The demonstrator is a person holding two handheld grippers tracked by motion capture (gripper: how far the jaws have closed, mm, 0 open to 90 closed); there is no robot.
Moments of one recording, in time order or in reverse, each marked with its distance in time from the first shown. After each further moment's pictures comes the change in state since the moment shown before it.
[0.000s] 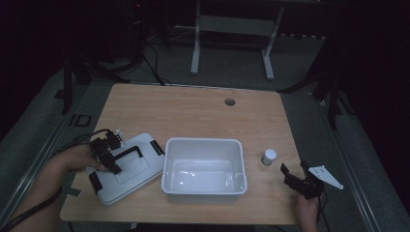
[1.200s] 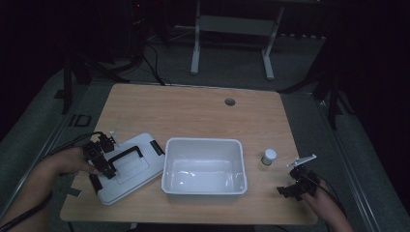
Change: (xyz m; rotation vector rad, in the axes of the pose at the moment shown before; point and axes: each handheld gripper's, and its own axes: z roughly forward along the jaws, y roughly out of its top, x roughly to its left) left arm -0.003 -0.017 -0.005 0.046 -0.008 -0.051; right arm 0.020 0.042 0.011 0.860 0.180 -0.345
